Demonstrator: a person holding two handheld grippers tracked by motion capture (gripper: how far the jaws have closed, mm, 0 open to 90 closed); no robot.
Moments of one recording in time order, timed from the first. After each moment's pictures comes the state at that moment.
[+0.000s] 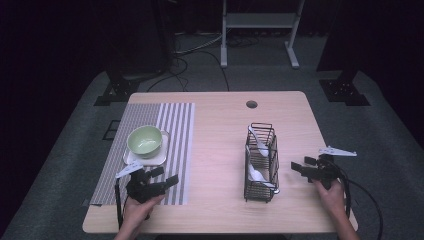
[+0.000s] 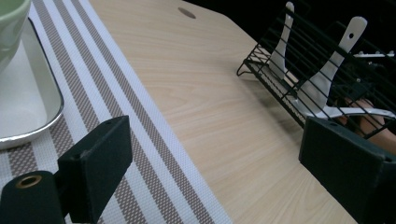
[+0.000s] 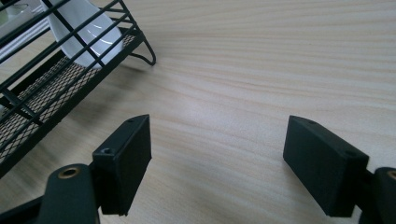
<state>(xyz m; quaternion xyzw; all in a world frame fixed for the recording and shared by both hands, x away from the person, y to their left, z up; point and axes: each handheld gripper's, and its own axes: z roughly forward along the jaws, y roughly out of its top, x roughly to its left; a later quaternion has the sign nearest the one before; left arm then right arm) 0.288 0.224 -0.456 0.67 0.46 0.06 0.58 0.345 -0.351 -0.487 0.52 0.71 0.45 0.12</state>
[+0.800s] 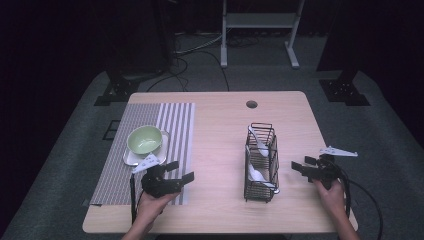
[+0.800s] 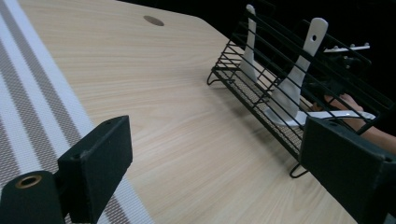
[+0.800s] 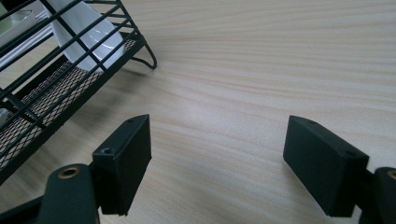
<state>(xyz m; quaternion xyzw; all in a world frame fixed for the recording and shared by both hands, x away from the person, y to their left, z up) 0.294 0.180 -0.437 0.70 0.41 0.06 0.58 0.344 -0.352 -0.487 0.52 0.71 0.46 0.12</state>
